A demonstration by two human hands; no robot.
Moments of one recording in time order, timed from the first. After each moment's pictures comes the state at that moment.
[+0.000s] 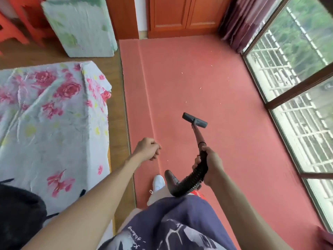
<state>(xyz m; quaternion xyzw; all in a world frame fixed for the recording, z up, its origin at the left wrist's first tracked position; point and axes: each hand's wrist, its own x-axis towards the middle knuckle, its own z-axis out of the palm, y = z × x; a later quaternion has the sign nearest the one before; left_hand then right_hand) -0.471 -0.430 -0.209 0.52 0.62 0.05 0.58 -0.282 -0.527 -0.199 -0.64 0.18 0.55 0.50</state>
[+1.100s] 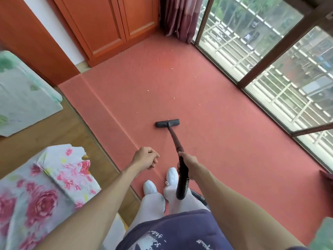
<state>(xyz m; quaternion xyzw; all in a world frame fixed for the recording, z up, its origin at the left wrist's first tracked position) -0.391 -0.046 -0.229 0.59 0.52 -0.13 0.60 -0.267 -0.177 -0.280 -0.69 0.24 0.54 0.42</state>
